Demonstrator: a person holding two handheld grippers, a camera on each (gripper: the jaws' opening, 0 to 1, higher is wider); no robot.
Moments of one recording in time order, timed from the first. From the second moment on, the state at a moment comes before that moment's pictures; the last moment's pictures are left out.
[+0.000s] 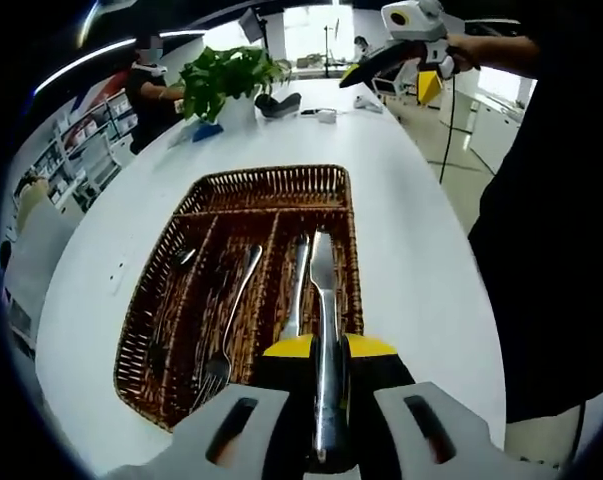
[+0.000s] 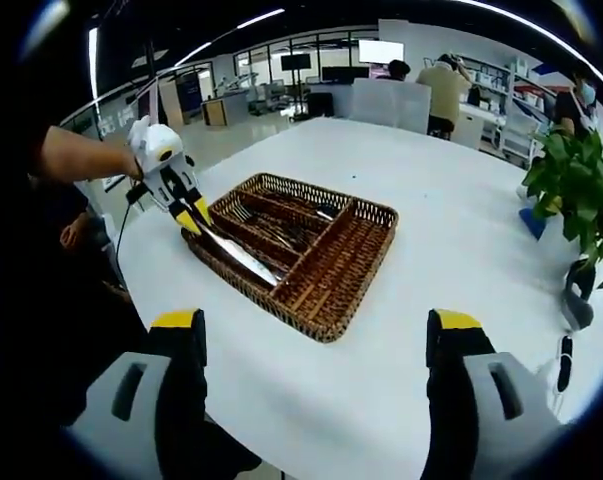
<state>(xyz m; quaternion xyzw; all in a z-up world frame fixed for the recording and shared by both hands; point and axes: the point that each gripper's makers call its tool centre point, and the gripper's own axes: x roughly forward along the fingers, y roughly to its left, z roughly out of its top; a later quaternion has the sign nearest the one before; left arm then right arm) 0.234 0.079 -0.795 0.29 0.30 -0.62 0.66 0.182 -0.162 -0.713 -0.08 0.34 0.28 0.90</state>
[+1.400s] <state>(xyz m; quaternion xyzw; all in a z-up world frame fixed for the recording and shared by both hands) 0.245 0.086 -0.862 0.35 0.36 -0.61 0.62 0.188 -0.161 -0.723 -0.09 0.35 0.29 0.89</state>
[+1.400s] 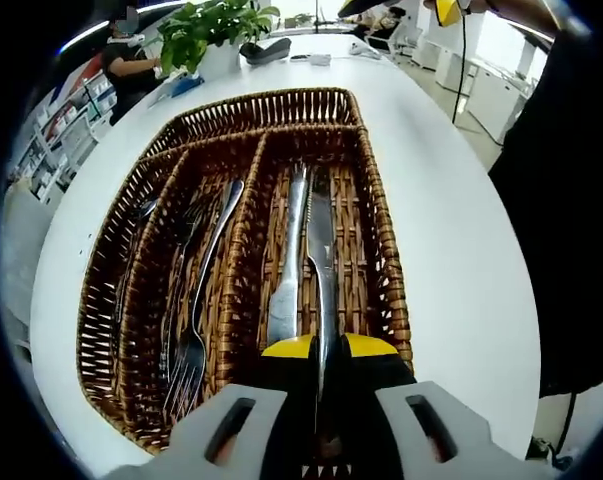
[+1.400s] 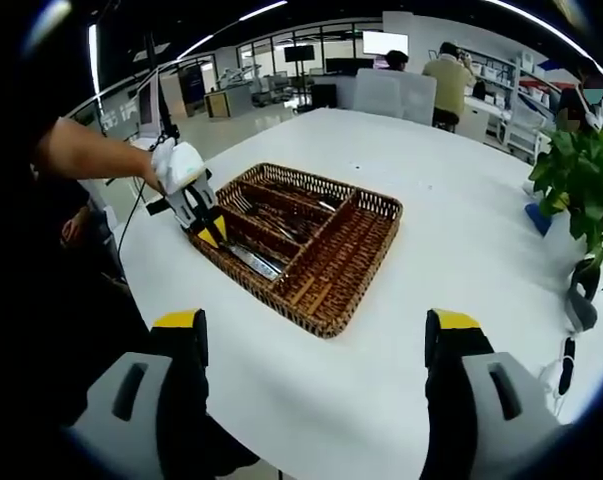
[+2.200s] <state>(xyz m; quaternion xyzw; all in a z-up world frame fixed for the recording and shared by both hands) 0.275 0.099 -0.780 0.23 0.29 -0.54 0.76 0.197 -0.153 -0.711 -0.09 0.32 0.30 0.89</state>
